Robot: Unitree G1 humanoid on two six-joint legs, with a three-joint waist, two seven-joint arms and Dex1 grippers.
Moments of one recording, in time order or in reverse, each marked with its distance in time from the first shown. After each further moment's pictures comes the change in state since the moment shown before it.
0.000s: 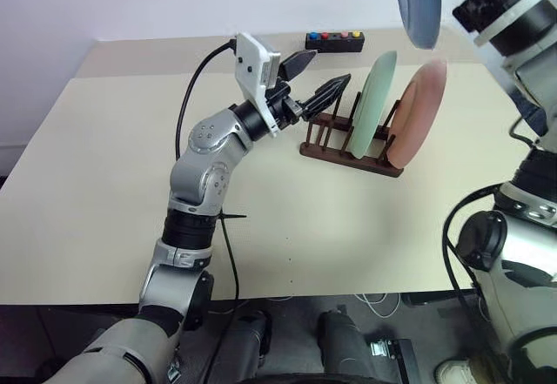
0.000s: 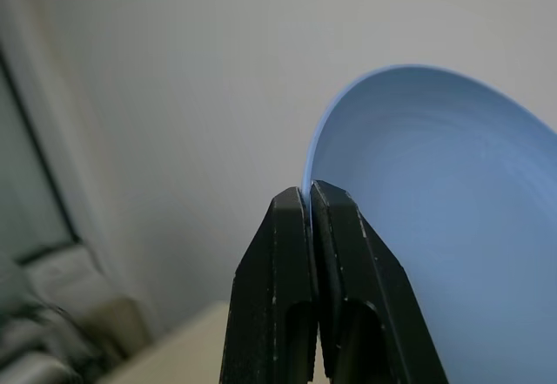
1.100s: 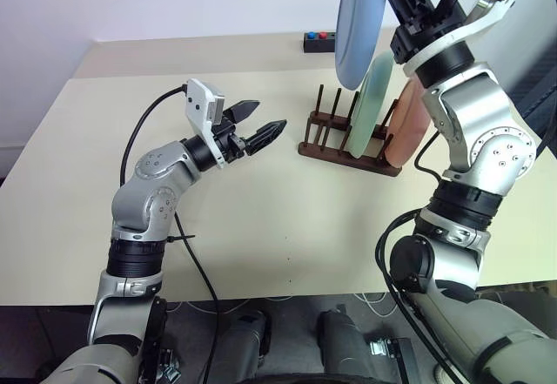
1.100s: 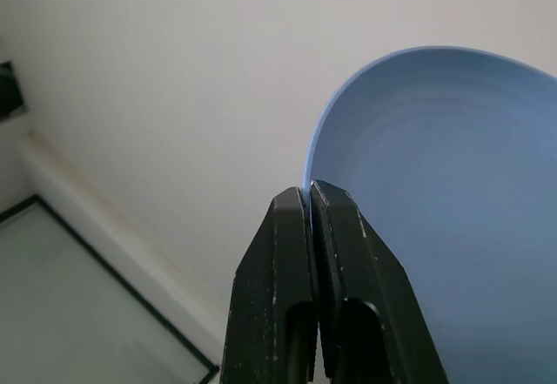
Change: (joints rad) left arm 0.190 0.219 0.070 -0.117 -0.107 0.177 -0.037; right arm 0.161 0.362 -0.018 -0.112 0.383 -0.157 -0.499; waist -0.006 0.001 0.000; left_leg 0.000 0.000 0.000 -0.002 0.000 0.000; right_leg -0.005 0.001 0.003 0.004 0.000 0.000
